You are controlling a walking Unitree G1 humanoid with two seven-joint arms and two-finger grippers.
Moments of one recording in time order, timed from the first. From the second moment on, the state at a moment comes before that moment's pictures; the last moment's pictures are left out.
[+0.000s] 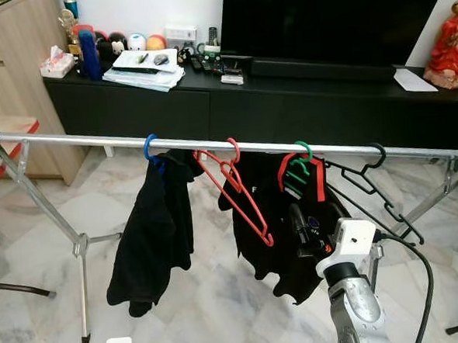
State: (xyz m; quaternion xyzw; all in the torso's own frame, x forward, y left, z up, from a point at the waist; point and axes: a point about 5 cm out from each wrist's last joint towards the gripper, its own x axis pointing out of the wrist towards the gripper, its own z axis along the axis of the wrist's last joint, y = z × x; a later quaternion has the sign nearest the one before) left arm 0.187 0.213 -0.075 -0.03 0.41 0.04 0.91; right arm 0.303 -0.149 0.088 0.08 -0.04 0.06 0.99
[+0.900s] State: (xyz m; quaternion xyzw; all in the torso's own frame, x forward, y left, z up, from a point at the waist) left arm 0.189 0.211 -0.075 -0.04 0.41 0.03 0.91; right arm 0.300 -0.154 0.087 0.07 -0.03 0.06 1.00
